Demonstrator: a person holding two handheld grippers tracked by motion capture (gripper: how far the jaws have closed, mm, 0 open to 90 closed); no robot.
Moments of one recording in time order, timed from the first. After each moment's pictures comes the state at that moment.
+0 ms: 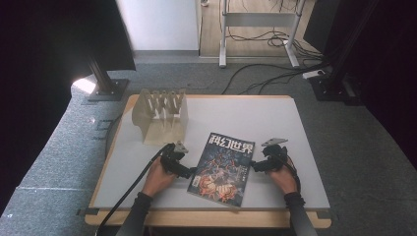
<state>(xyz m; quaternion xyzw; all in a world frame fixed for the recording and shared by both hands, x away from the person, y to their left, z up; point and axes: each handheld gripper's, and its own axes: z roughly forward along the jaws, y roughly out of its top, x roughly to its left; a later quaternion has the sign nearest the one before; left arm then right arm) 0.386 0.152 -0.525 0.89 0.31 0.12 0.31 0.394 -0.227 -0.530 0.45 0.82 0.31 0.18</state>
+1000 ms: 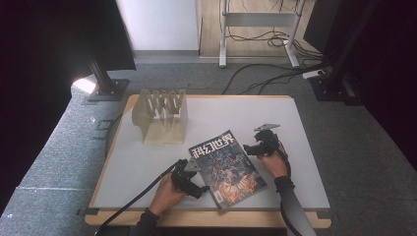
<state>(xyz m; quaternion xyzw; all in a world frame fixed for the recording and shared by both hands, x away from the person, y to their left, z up) 0.339 0.115 -0.529 0.90 0.25 0.09 0.33 0.433 -0.203 -0.504 0.46 0.80 0.33 0.19</state>
